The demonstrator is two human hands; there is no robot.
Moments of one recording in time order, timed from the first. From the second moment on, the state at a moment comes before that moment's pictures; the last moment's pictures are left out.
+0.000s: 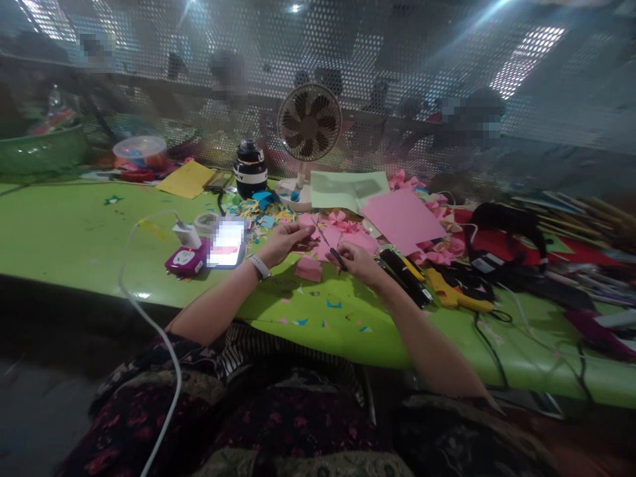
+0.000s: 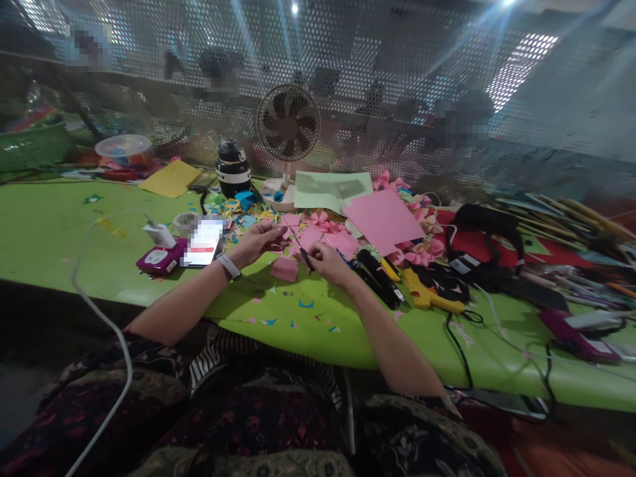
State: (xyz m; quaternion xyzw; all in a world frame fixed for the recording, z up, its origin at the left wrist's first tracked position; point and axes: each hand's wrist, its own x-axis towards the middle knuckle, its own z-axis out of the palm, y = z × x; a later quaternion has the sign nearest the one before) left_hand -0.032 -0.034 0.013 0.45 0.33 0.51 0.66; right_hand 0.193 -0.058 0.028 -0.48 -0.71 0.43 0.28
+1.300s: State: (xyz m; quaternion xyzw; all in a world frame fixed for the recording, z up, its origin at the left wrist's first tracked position) left_hand -0.034 -0.034 0.025 0.33 0.34 0.54 0.70; right_hand 0.215 -0.034 0.016 -0.70 -0.70 0.03 0.11
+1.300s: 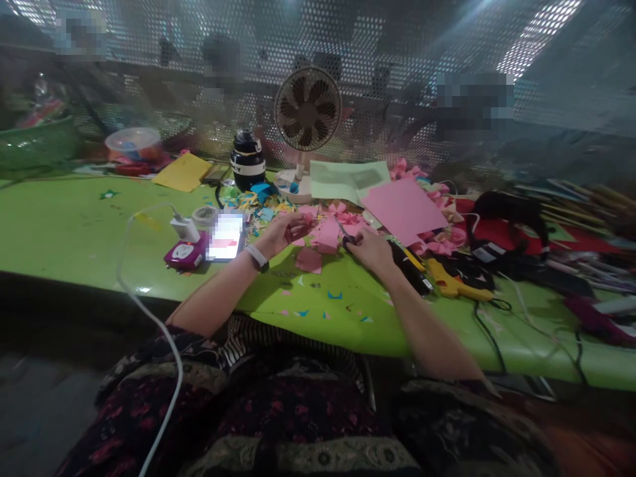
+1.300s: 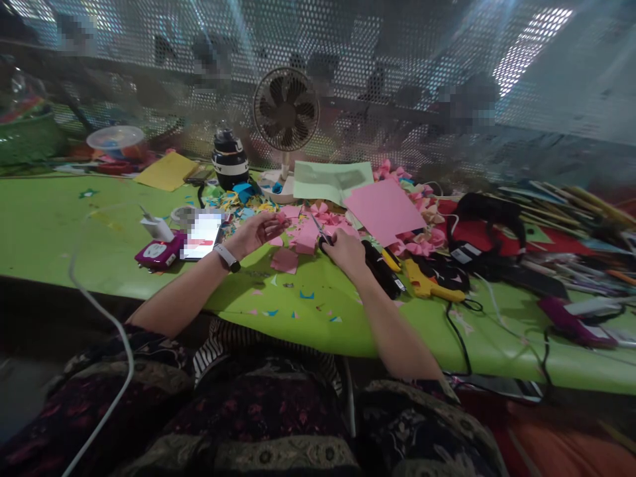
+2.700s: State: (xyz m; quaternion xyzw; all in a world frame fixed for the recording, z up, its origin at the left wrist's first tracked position) left_hand -0.009 -0.054 0.021 0.50 0.29 0.53 0.62; right_hand 0.192 -0.054 0.027 -0.49 -0.62 0.45 0.41
